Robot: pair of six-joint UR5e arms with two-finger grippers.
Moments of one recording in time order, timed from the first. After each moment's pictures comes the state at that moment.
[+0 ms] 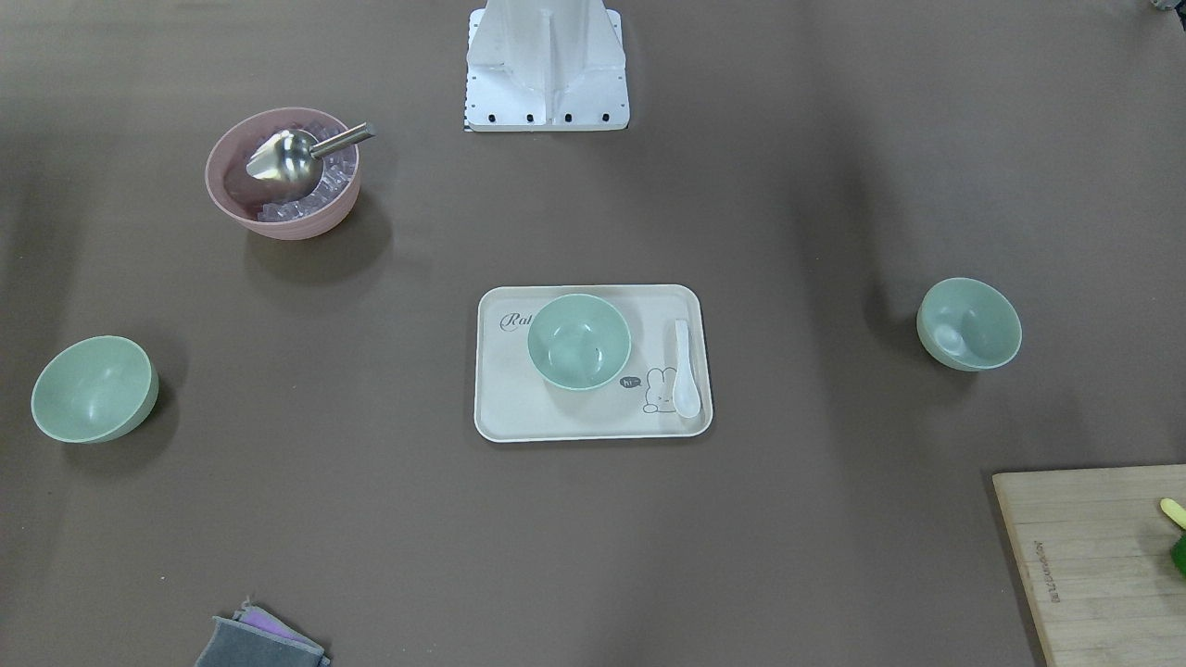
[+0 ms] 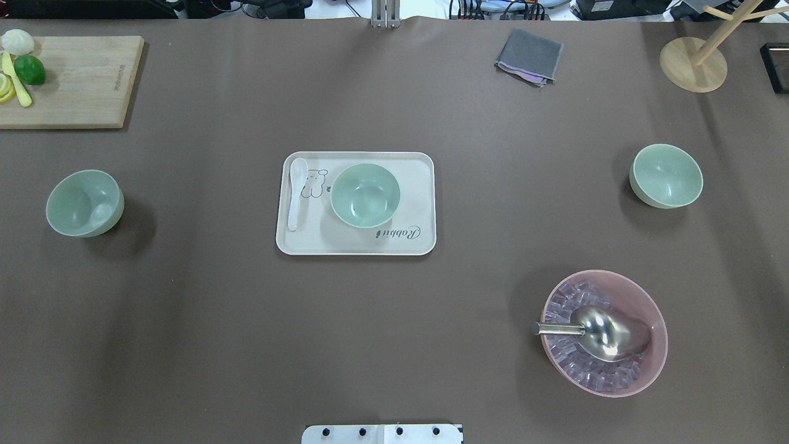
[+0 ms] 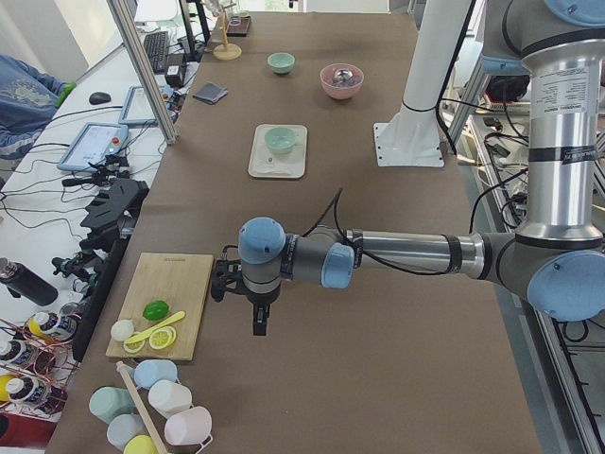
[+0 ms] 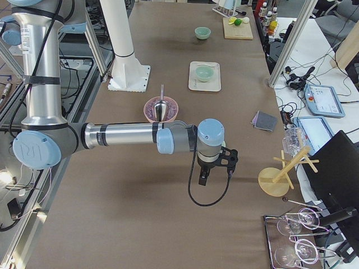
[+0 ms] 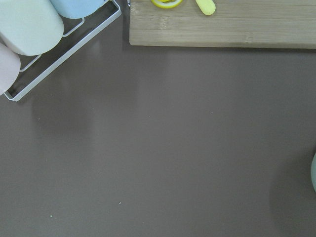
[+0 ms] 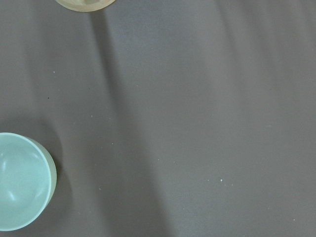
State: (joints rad) left arm -1.56 -1.50 -1.67 -1.72 -2.34 -0.14; right arm 1.55 -1.59 1.68 -1.54 2.39 0.33
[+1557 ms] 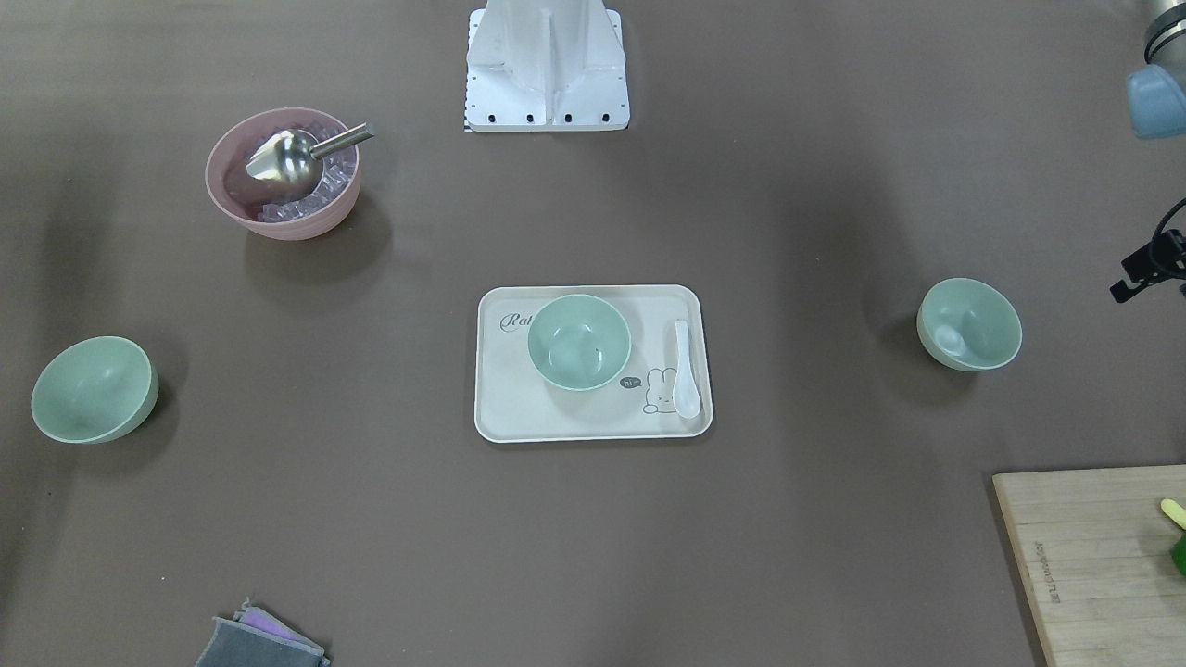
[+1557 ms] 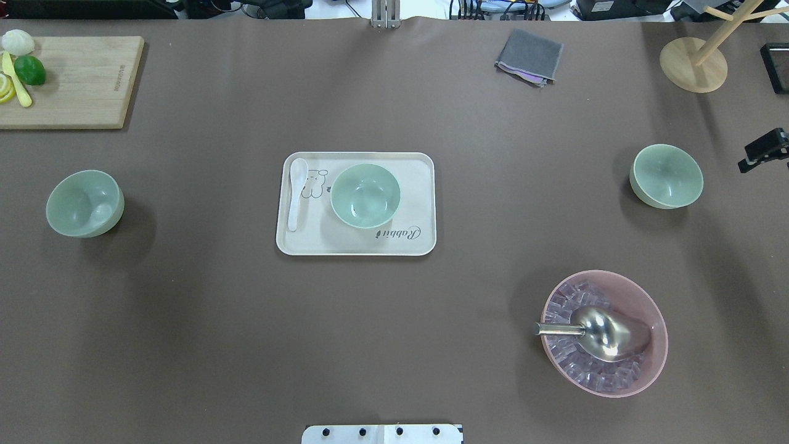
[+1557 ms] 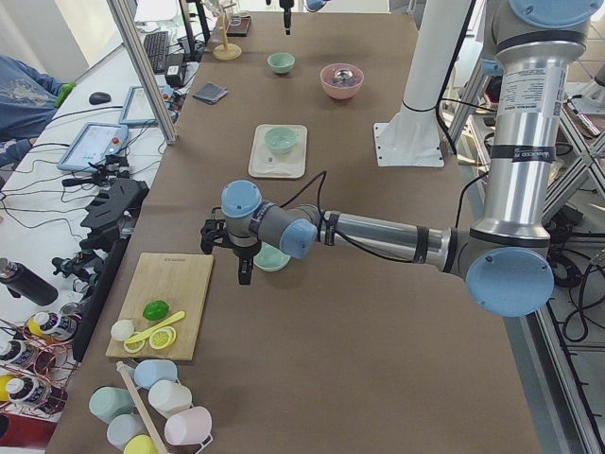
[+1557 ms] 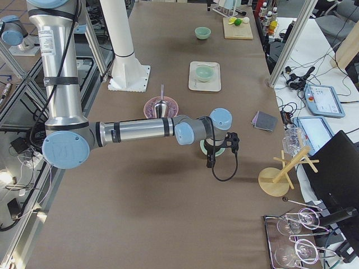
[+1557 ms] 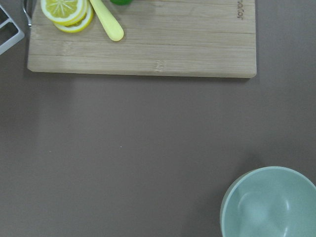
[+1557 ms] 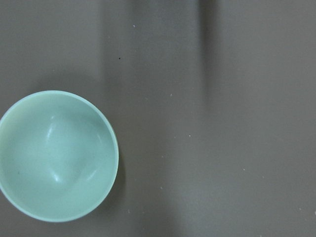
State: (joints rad) left arm -1.33 -1.64 -1.63 -1.85 -2.35 -0.47; right arm 1.29 -1.46 1.56 -1.43 2.35 0.35
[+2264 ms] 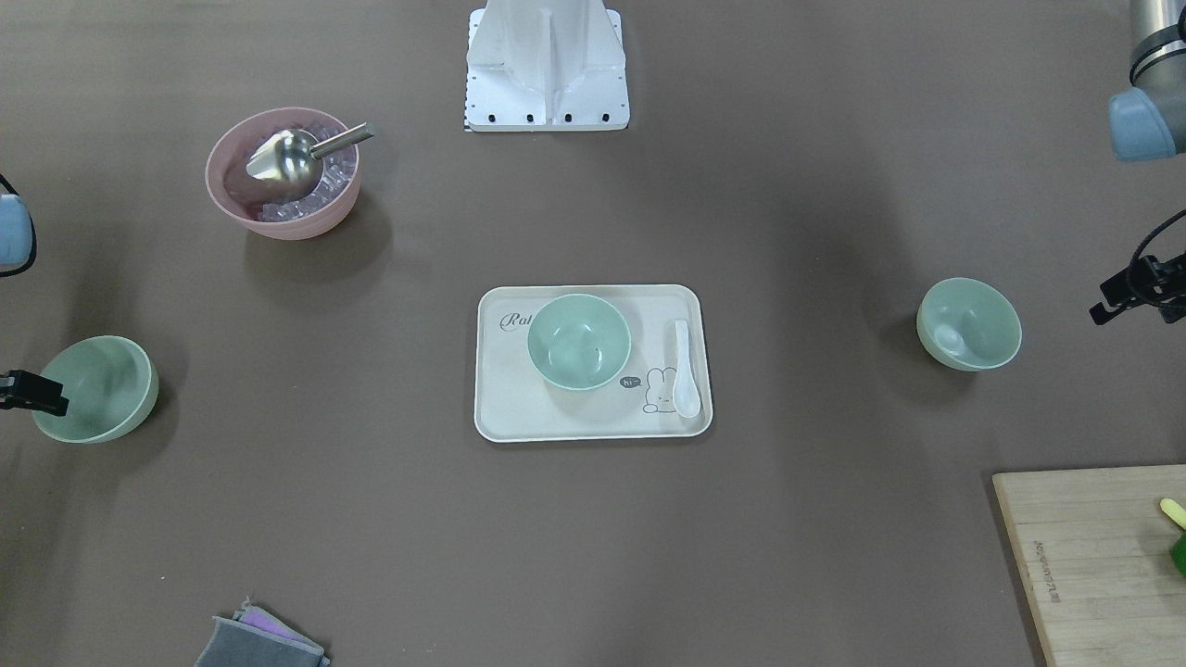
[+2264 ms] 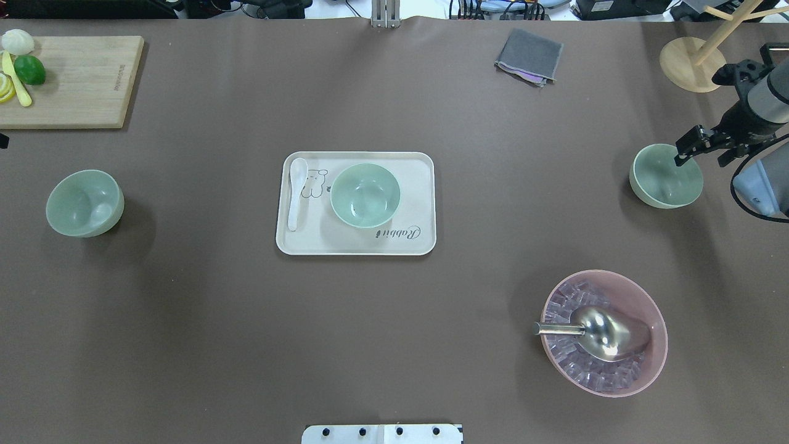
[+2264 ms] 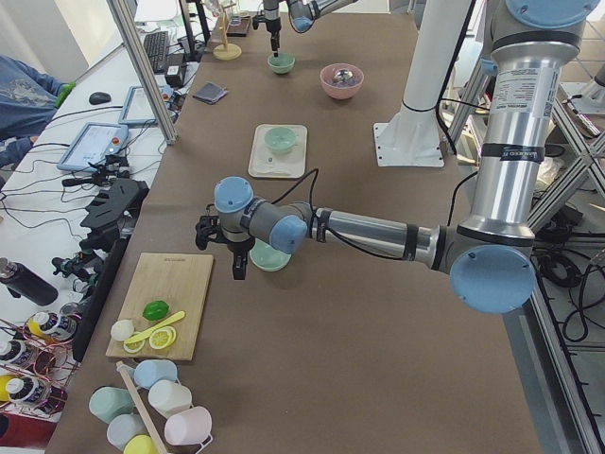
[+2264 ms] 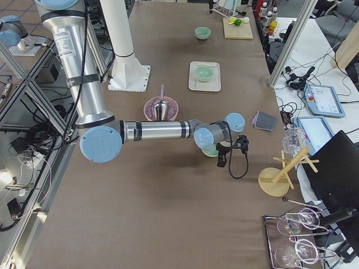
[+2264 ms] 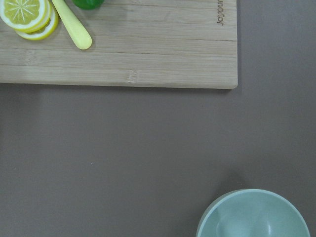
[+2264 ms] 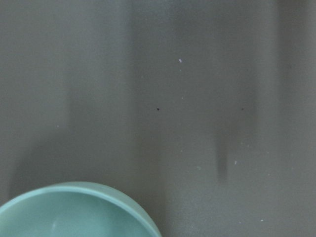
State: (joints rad) left arm -1.32 -1.67 -1.60 -1.85 -2.35 -0.48; right arm 1.17 -1.31 1.33 -1.26 2.30 0.52
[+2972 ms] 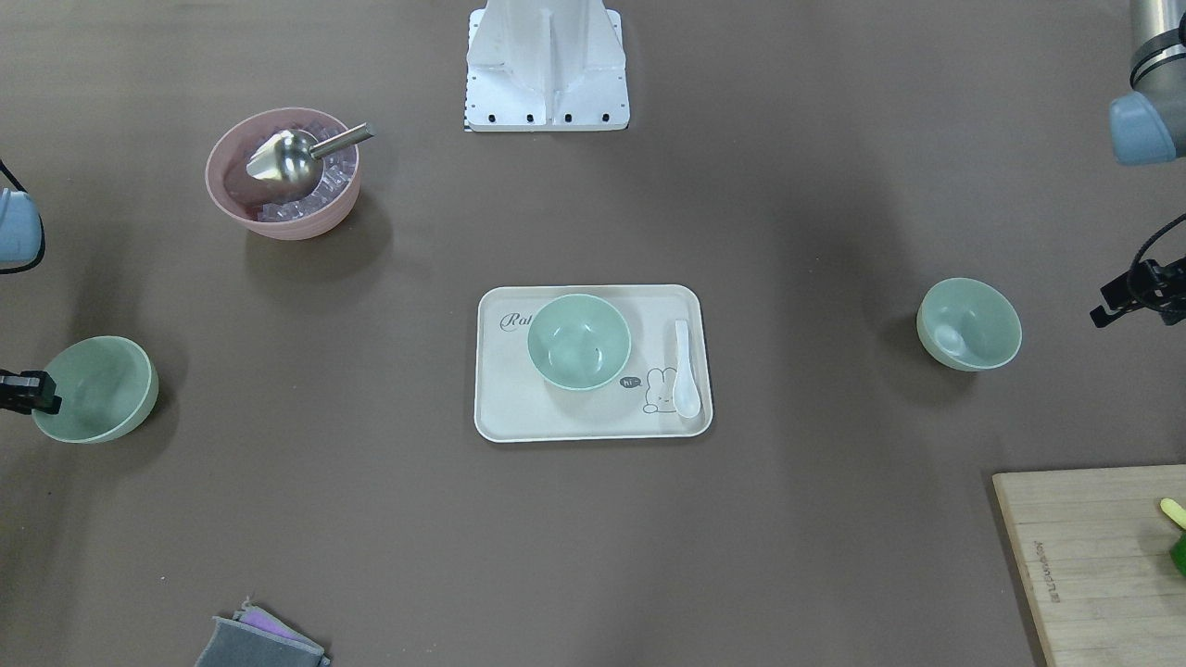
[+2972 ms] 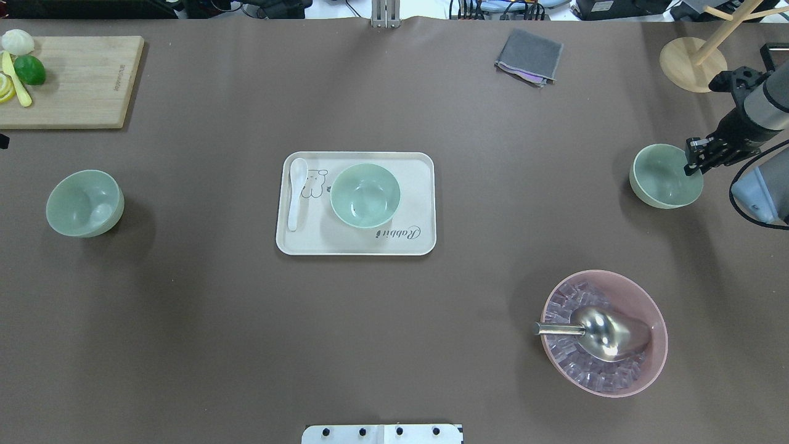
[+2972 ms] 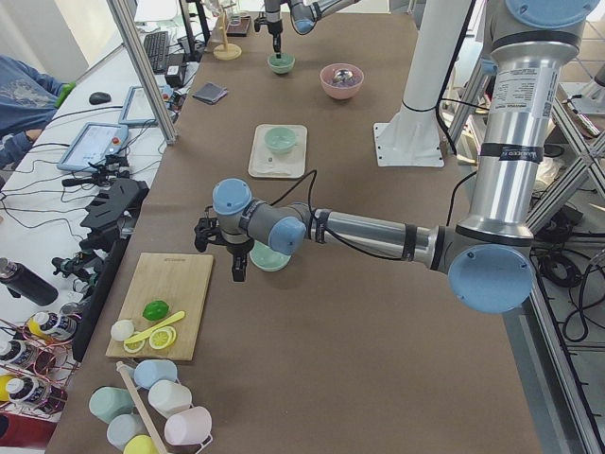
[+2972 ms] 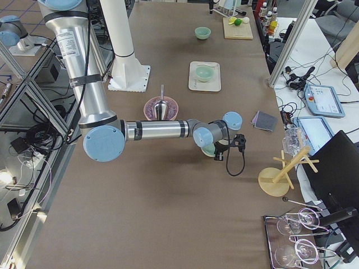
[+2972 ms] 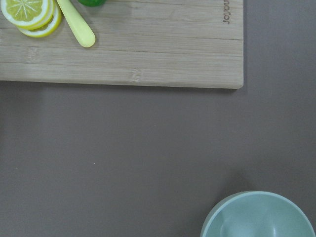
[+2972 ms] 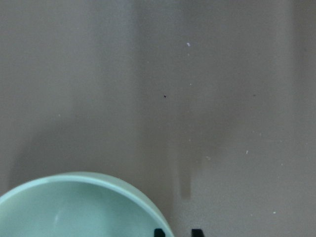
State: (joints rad) left arm -1.32 -1.68 -1.58 -1.85 -2.35 -0.49; right arm 1.16 -1.33 1.34 -1.26 2.32 0.53
